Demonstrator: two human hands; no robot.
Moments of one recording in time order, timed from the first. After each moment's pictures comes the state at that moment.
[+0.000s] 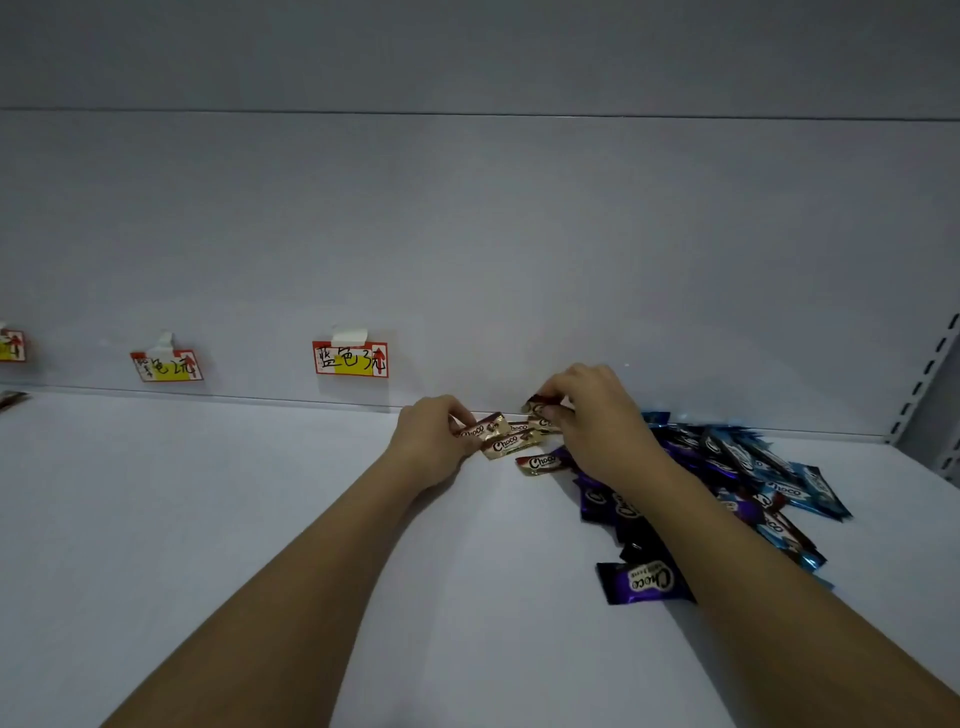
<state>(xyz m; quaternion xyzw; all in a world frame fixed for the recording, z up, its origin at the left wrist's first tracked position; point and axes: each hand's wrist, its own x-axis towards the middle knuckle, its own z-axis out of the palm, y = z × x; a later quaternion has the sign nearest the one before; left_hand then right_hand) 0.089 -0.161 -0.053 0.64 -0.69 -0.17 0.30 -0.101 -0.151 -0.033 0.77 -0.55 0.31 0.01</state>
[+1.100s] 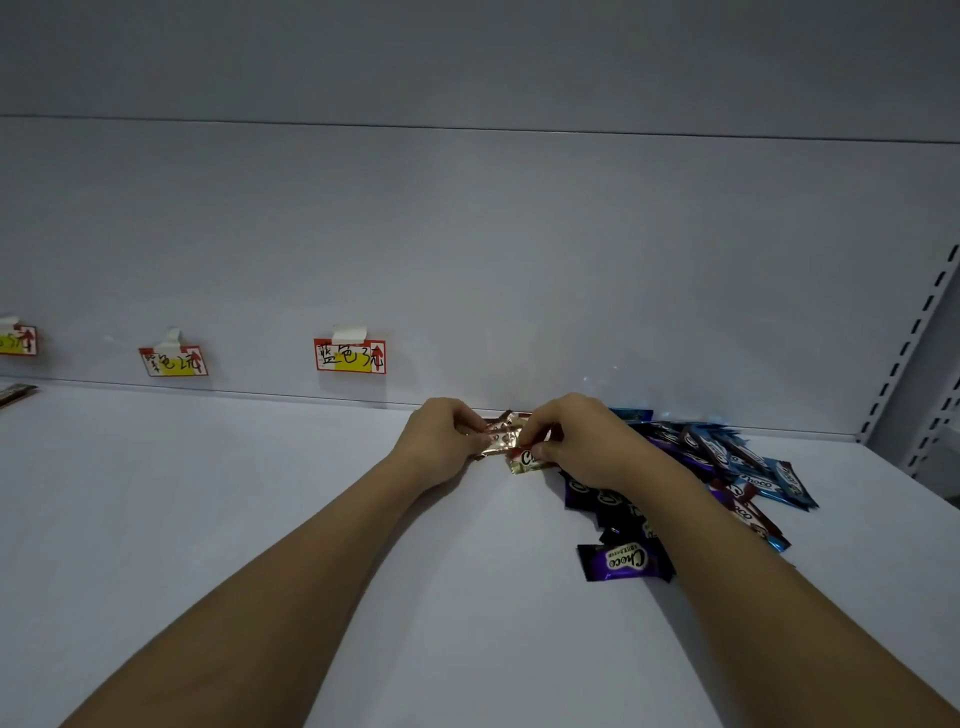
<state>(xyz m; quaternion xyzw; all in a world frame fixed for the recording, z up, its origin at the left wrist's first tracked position) 0.077 -0.147 -0.055 0.60 -0.67 -0.25 0.36 -0.109 -0.126 -0.026 0.79 -0.55 0.22 -0.15</state>
